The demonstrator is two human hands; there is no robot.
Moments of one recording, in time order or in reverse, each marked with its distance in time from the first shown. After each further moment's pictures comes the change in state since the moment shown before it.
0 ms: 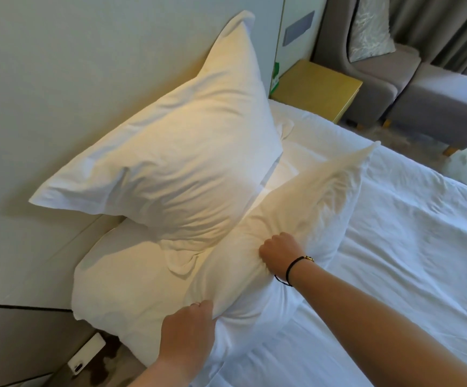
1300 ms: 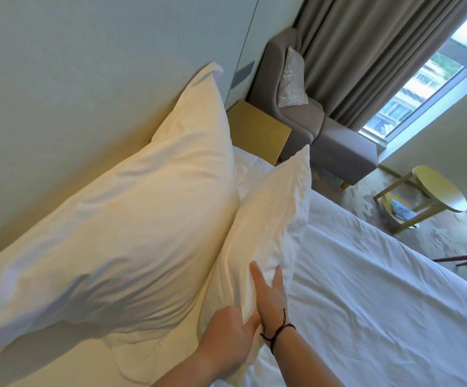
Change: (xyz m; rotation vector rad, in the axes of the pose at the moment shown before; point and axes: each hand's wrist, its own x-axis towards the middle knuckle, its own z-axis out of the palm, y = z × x) left_hand 0.193 0.018 -0.088 -0.865 -0.344 0.268; right_hand 0.079 -0.003 -0.068 1.842 0.473 1.214
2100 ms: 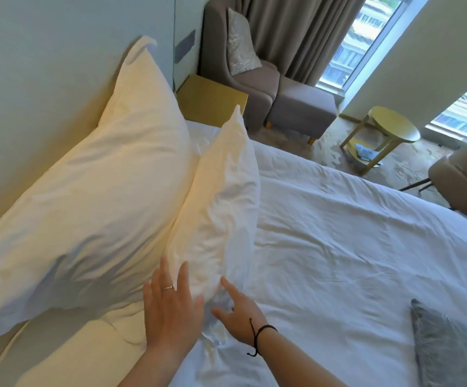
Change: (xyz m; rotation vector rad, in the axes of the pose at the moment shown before) left_hand -0.070 -0.047 0.001 0.719 0.357 0.113; right_hand -0.072 0.113 -0.039 -0.696 -0.339 -0.108
